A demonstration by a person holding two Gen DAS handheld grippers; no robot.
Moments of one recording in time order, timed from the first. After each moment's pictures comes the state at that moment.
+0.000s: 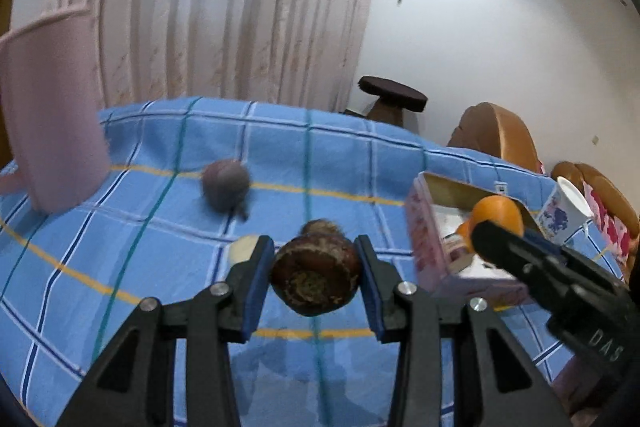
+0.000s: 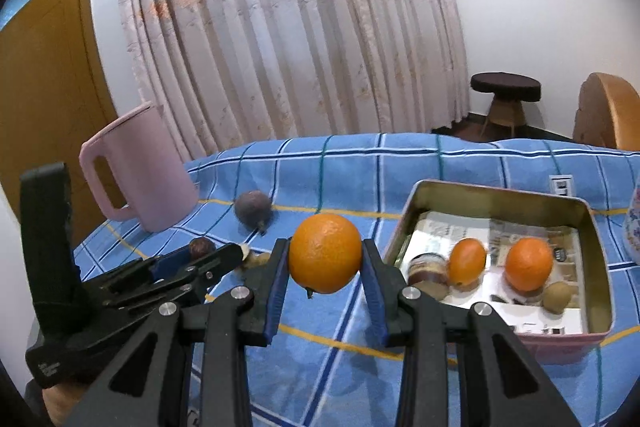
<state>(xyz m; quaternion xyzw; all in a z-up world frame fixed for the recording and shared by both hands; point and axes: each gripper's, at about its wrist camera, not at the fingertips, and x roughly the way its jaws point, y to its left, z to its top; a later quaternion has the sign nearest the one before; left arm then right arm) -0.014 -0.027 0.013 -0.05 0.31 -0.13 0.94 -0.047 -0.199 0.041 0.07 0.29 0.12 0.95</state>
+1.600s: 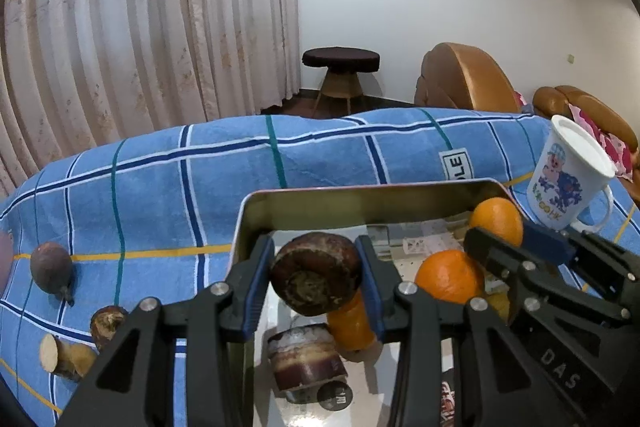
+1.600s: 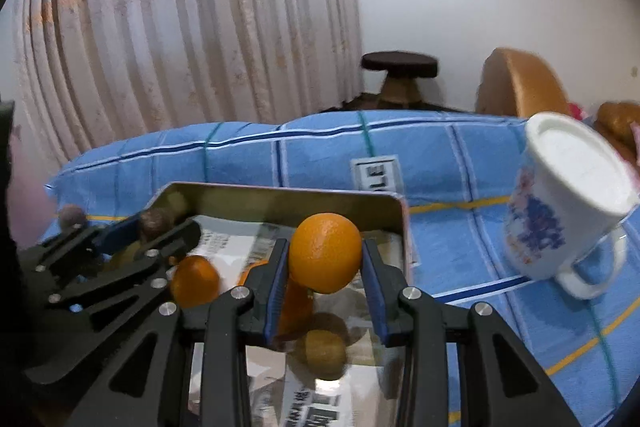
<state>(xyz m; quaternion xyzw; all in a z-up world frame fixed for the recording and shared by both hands) 0.044 -0.207 -0.006 0.06 0.33 -0.19 0.92 -0.002 -0.344 0.008 0.07 0.33 -0.05 0.94</state>
